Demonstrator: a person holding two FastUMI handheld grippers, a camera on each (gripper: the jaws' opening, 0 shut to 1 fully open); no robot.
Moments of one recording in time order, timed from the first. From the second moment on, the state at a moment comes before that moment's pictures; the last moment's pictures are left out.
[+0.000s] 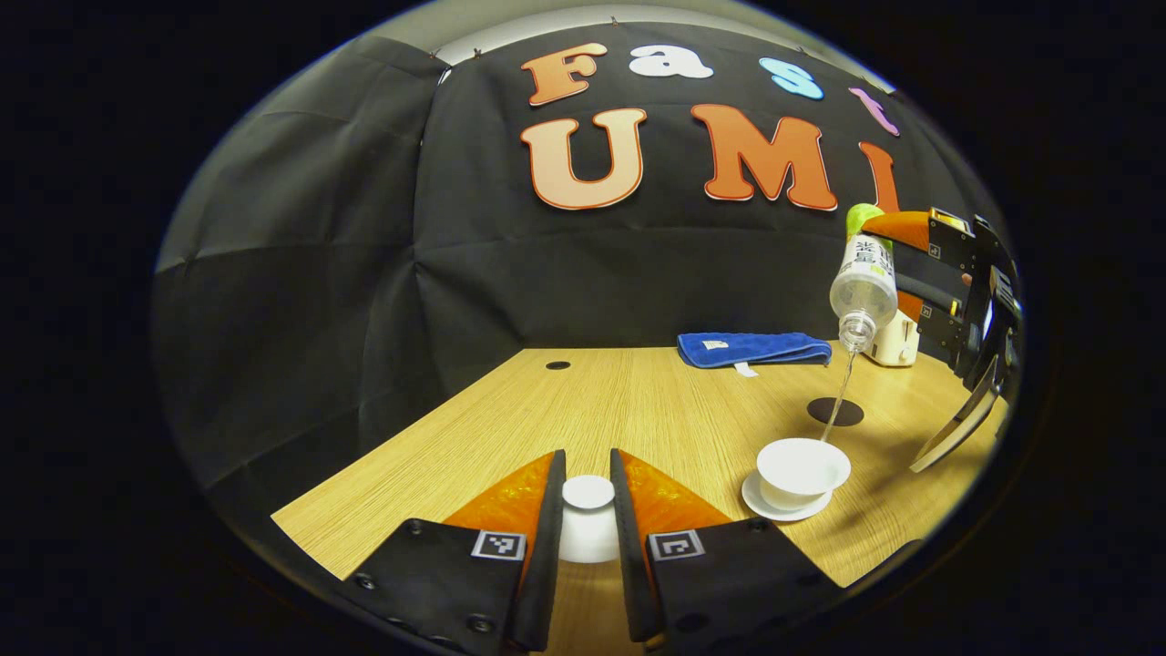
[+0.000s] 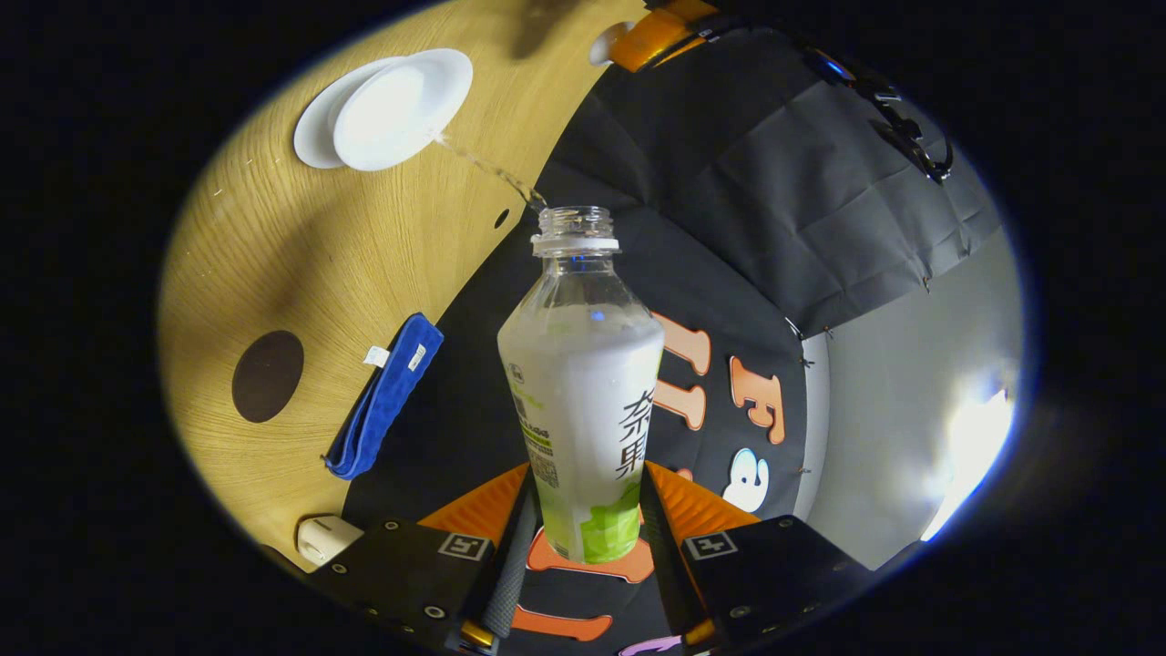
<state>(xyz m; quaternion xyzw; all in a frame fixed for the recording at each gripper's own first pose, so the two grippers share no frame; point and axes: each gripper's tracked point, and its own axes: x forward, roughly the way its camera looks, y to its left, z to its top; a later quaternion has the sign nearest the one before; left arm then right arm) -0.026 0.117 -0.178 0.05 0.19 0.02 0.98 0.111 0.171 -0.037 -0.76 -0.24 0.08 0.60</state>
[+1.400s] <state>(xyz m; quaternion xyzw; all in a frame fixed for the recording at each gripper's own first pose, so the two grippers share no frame) -0.032 0.109 -0.162 0.04 0.16 0.01 0.99 0.102 0.191 -0.135 -0.68 -0.12 0.21 0.69</state>
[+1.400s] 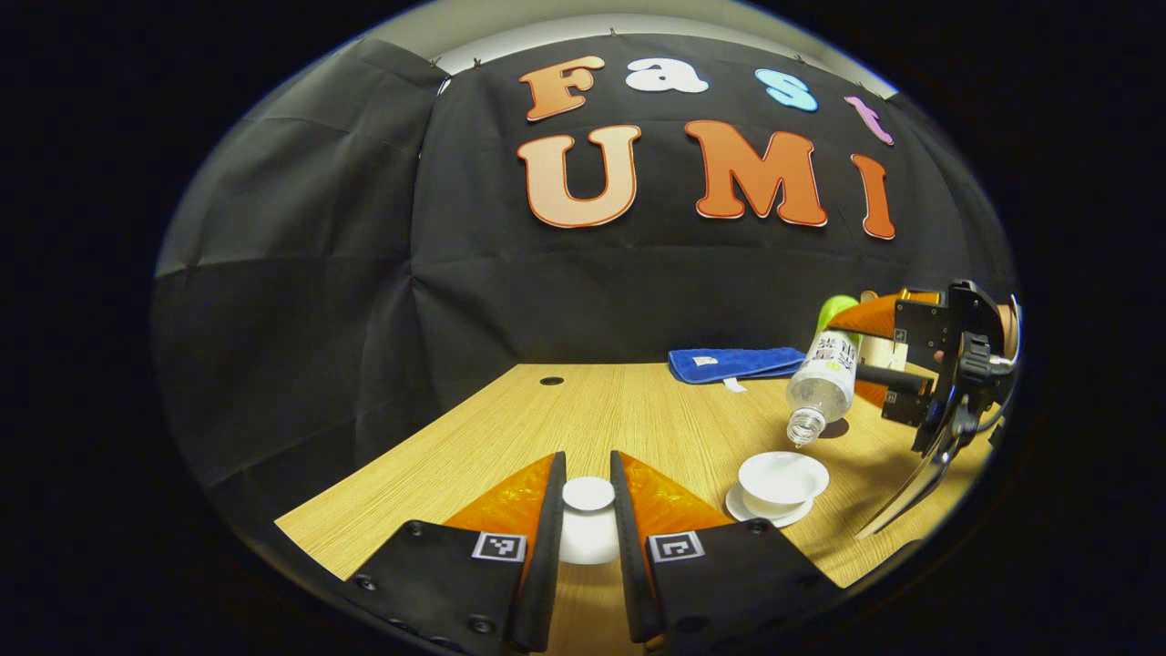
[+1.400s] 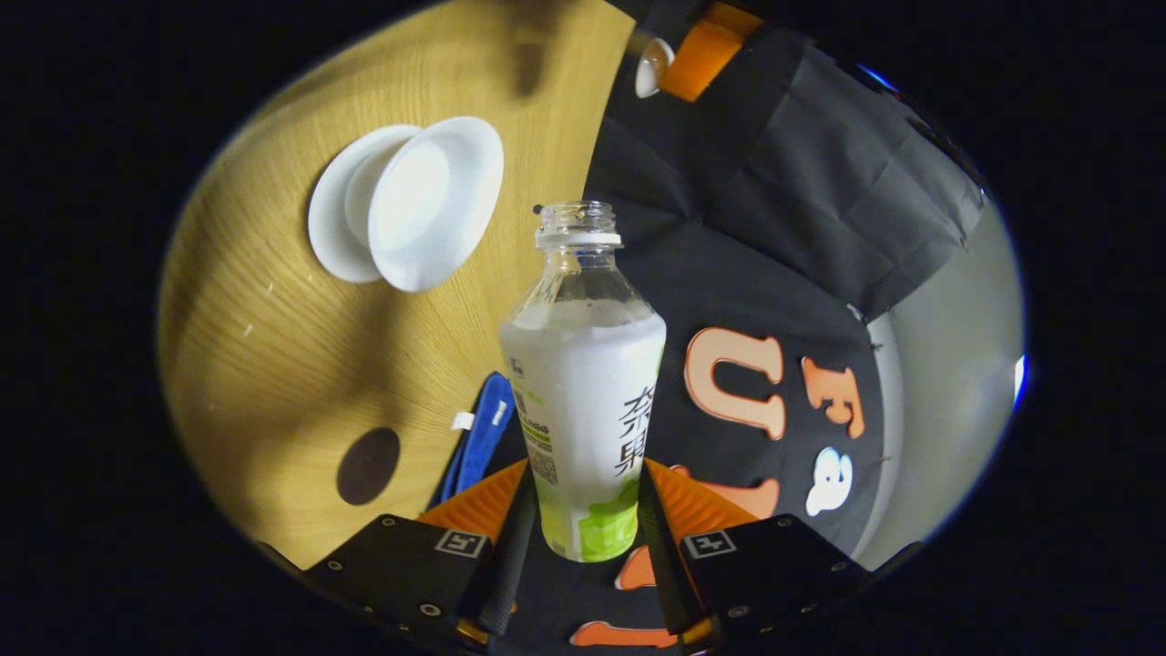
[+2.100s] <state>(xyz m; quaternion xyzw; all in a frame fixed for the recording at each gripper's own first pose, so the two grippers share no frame) -0.027 0.086 -0.158 0.05 0.16 0.00 0.99 0.109 0.178 -0.178 -0.30 0.05 0.27 0.91</state>
